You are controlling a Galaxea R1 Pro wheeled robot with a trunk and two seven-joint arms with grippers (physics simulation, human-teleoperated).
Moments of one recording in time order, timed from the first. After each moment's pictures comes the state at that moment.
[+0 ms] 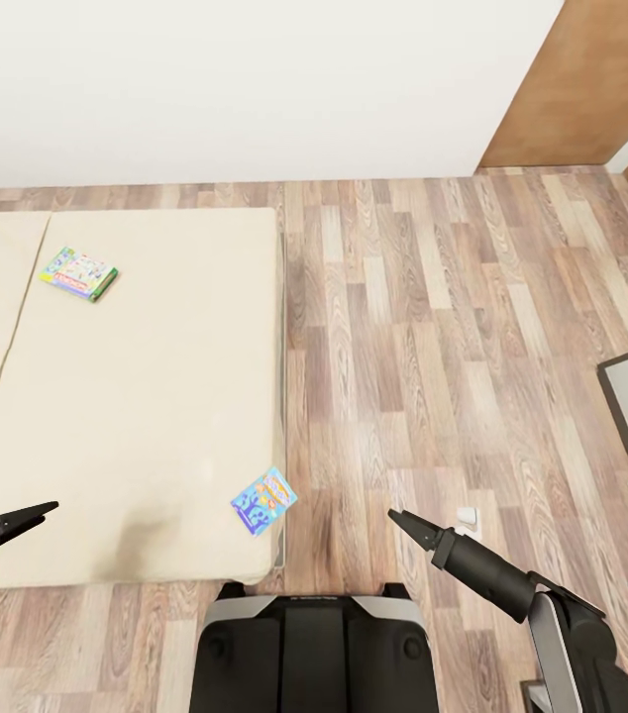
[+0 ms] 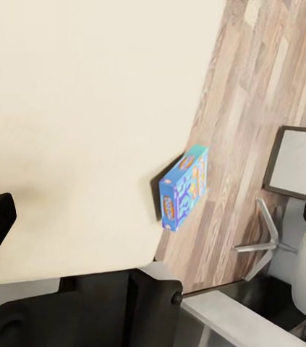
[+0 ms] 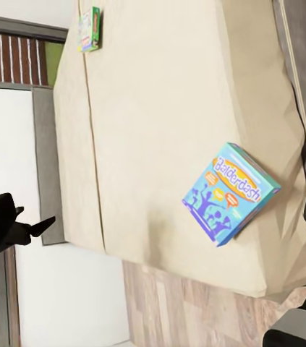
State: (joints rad) left arm -0.48 0.43 0.84 -1.08 -0.28 0.87 -1.56; right arm -0.22 0.06 -0.34 -1.48 -0.31 0.73 1.04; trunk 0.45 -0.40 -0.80
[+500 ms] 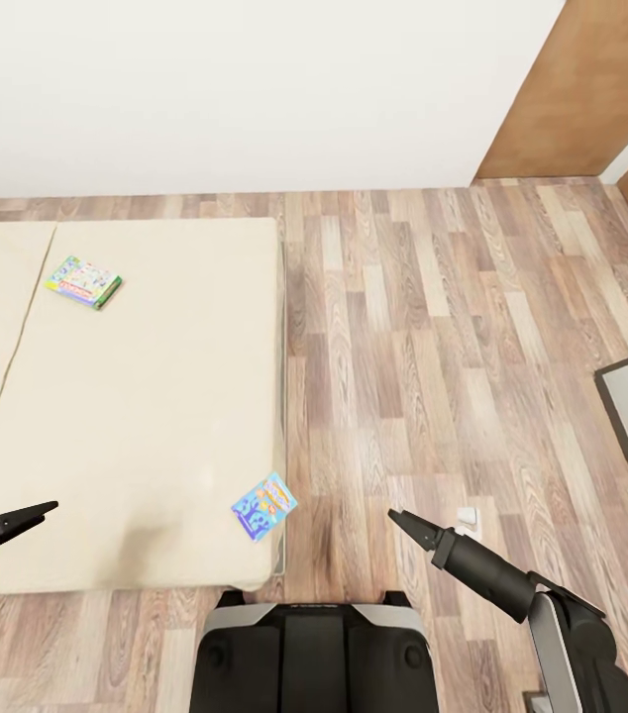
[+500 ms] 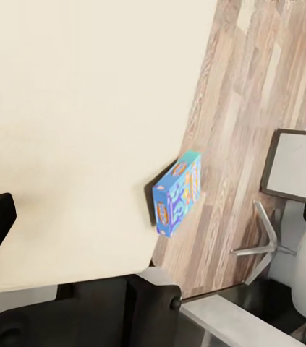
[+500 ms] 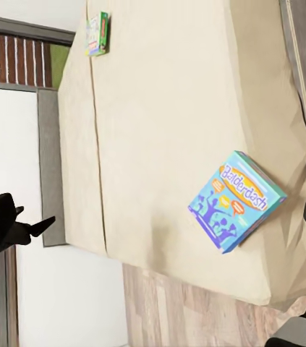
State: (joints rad) left arm -0.48 0.43 0.84 -1.08 -0.28 0.87 -1.56; right arm -0.22 0.06 -0.34 -1.48 -0.31 0.72 1.04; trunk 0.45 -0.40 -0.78
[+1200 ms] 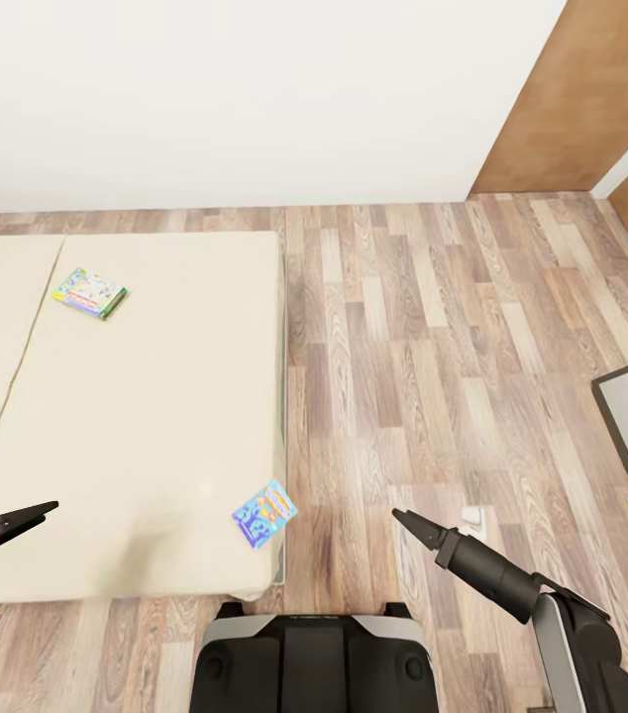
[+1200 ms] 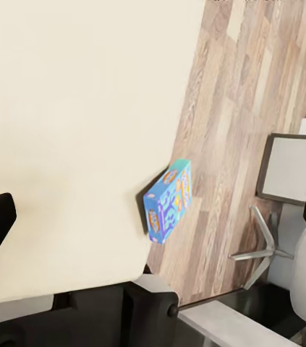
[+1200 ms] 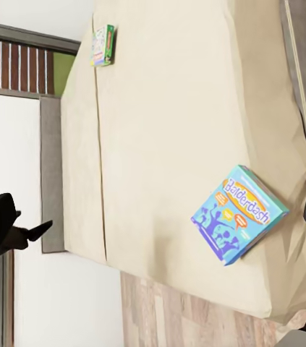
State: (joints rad) left arm -0.48 0.43 0.84 -1.08 -0.28 0.87 -1.56; right arm -0.22 0.06 -0.36 -1.48 -0.31 0.73 1.04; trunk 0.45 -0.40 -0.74
